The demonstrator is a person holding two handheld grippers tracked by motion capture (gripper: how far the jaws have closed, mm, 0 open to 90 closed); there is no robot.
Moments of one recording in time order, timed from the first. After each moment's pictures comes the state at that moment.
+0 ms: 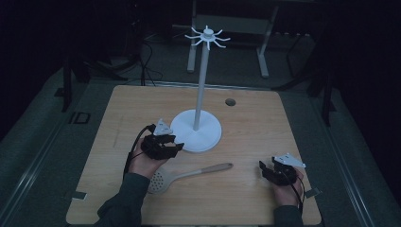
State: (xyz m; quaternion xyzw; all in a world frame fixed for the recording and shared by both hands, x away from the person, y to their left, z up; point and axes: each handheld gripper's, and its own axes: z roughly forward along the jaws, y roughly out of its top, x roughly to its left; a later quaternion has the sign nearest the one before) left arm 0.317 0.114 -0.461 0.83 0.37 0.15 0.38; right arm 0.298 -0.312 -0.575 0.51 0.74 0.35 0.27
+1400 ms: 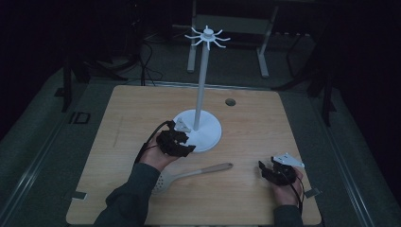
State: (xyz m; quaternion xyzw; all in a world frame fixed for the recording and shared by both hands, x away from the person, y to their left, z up) left arm 0.337 0.076 -0.457 0.88 0.31 0.12 0.33; right arm 0.298 -0.311 -0.575 0.50 0.74 0.35 0.27
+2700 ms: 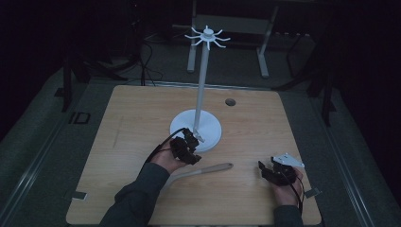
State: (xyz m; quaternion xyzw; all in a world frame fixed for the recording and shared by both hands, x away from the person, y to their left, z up) left arm 0.344 0.040 -0.487 0.93 0.27 0.08 0.24; right arm 0.298 -0.310 -0.575 0.50 0.75 0.35 0.27
